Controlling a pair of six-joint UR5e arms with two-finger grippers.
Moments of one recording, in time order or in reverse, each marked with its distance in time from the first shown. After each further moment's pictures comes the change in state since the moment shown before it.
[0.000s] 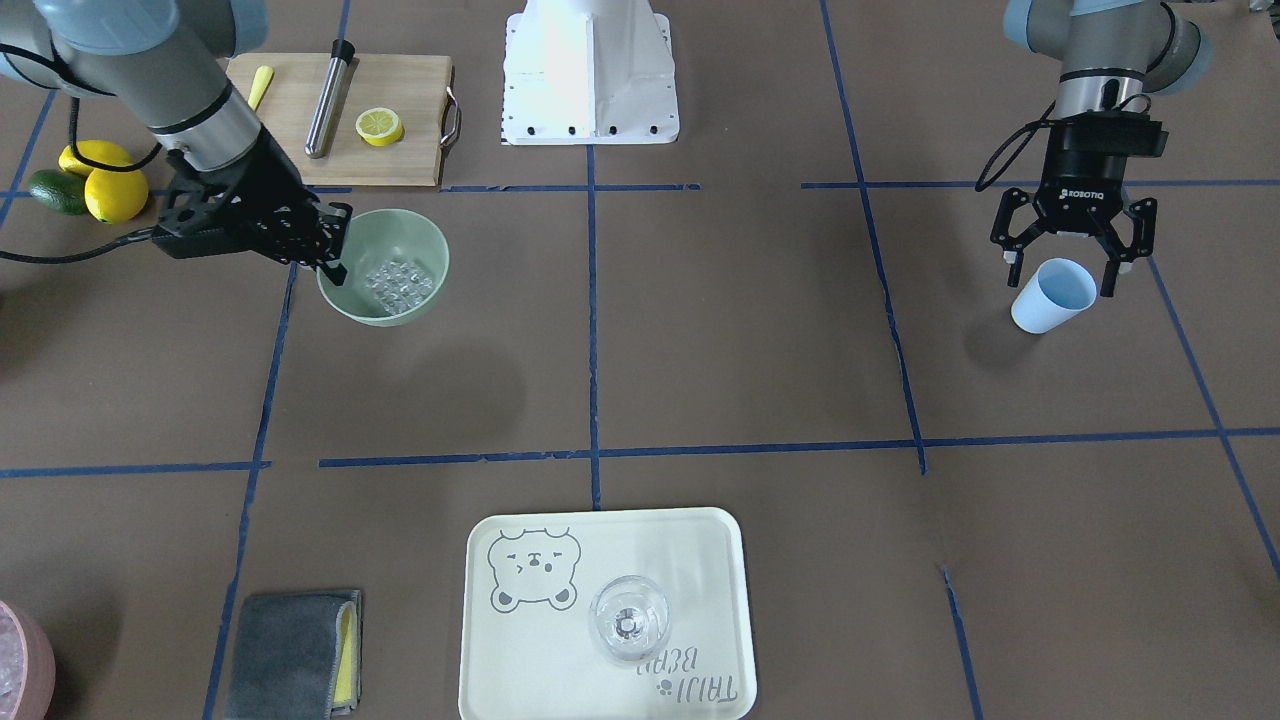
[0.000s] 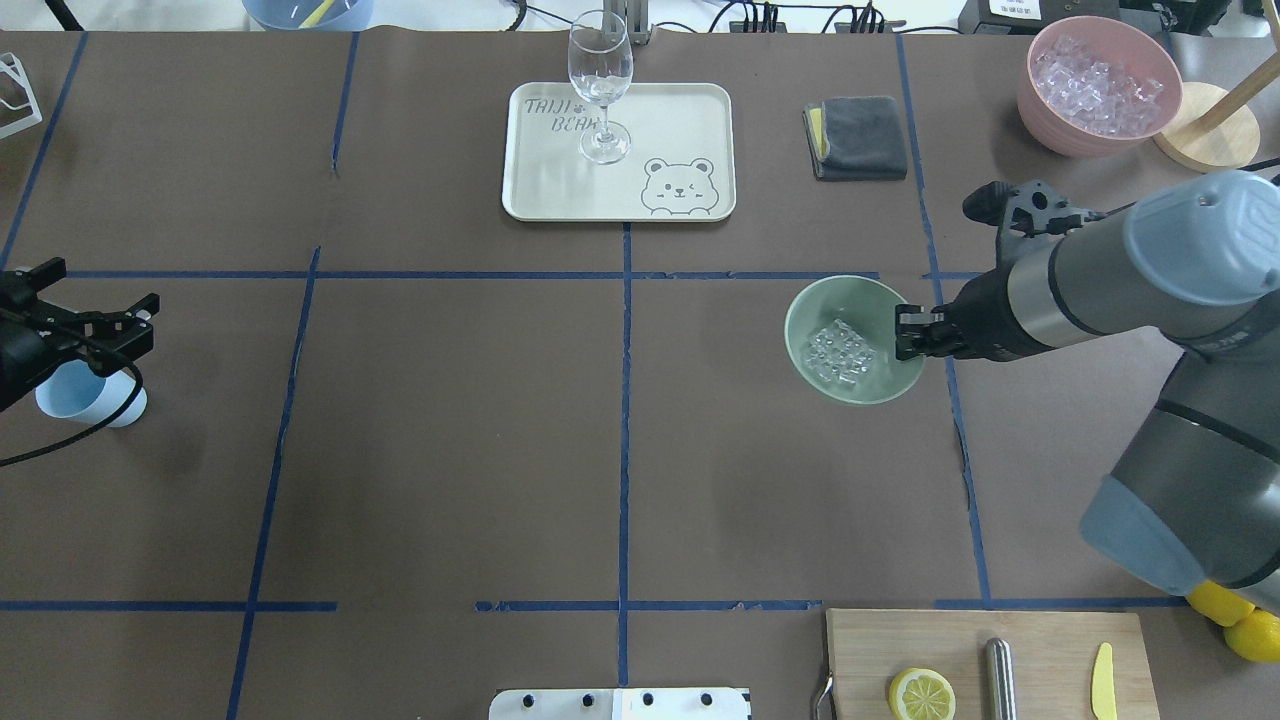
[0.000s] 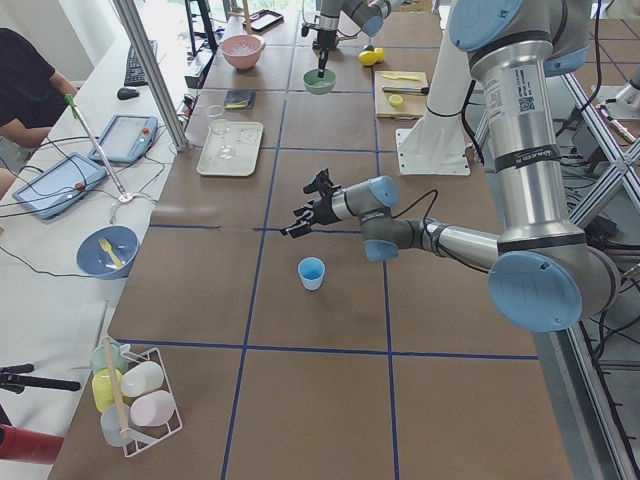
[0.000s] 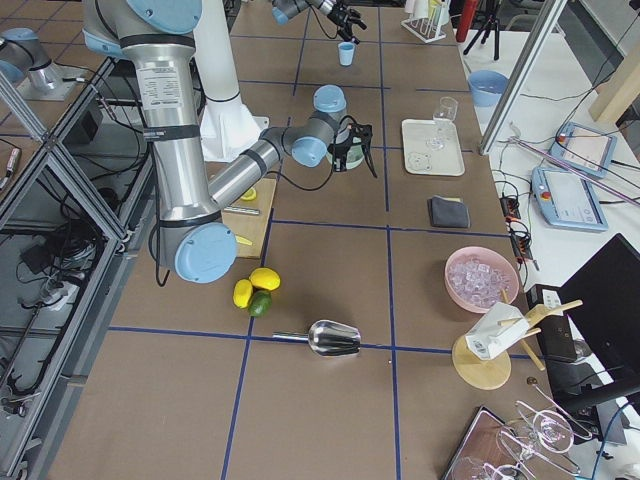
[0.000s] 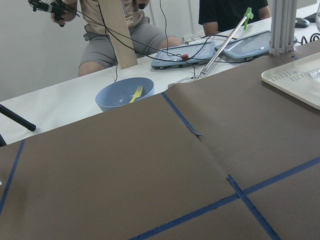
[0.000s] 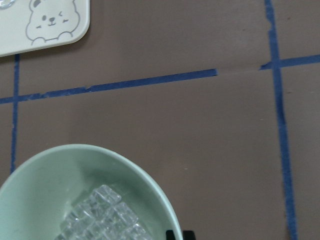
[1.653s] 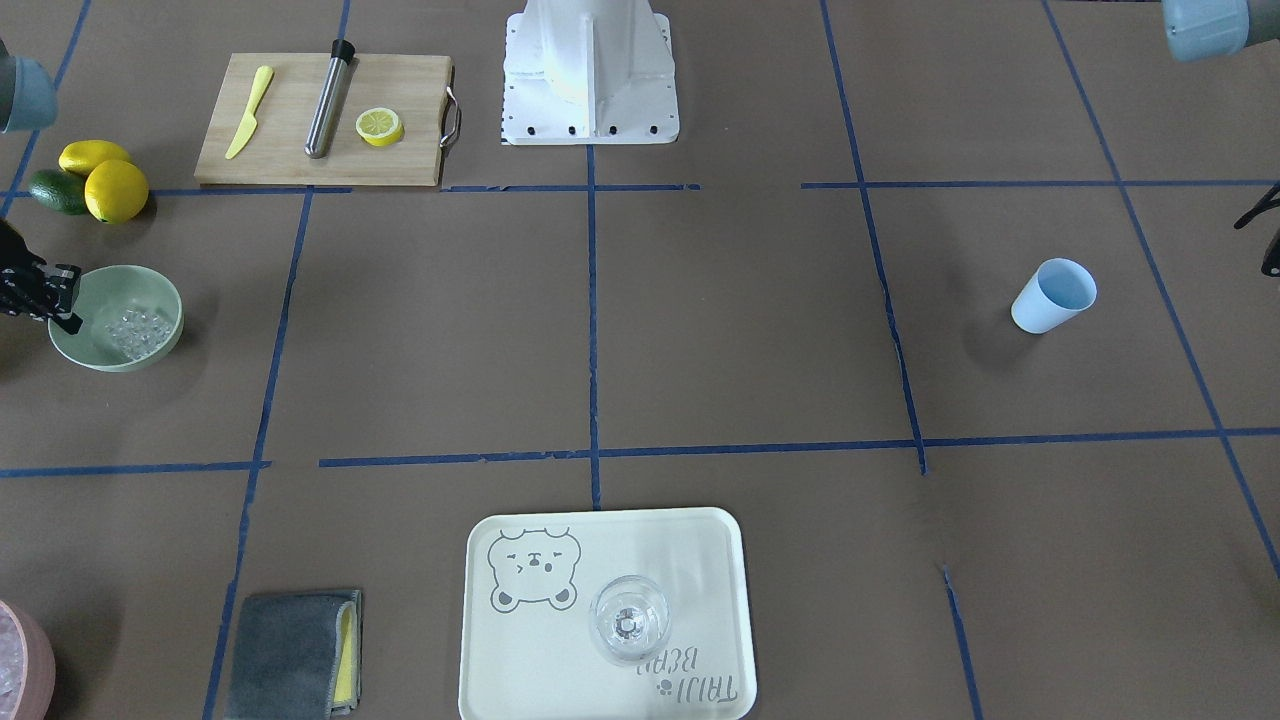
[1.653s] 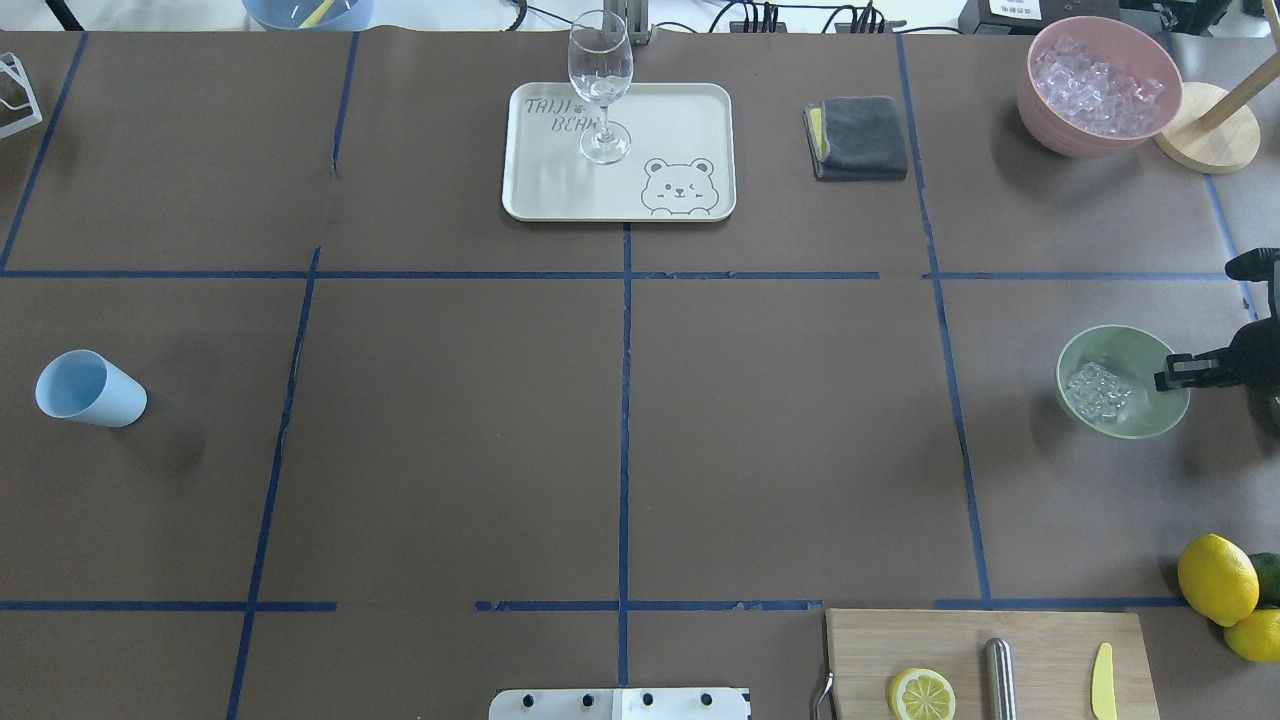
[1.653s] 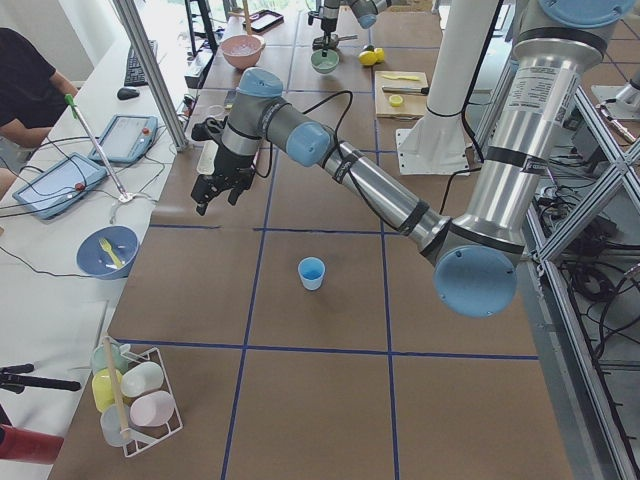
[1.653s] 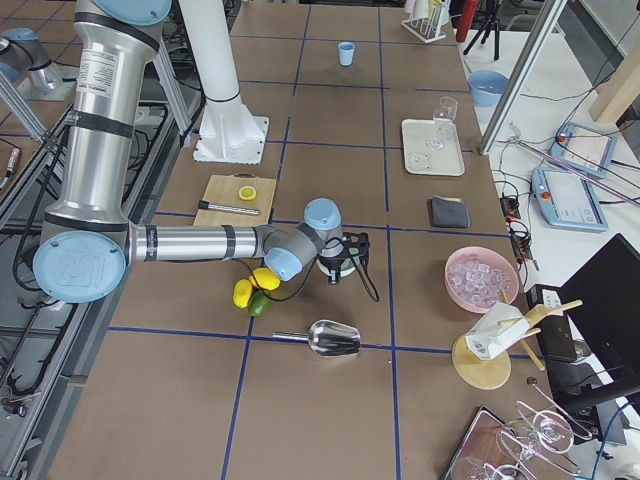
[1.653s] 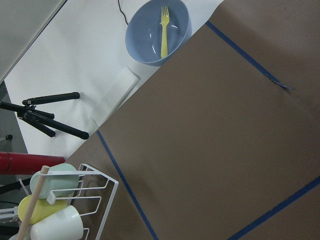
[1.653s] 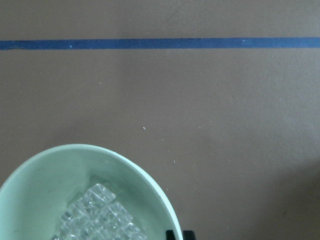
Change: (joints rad) left arm -0.681 -0.485 -0.022 1.091 -0.696 0.791; right arm 0.223 -0.318 -0.344 0.426 0.073 -0.342
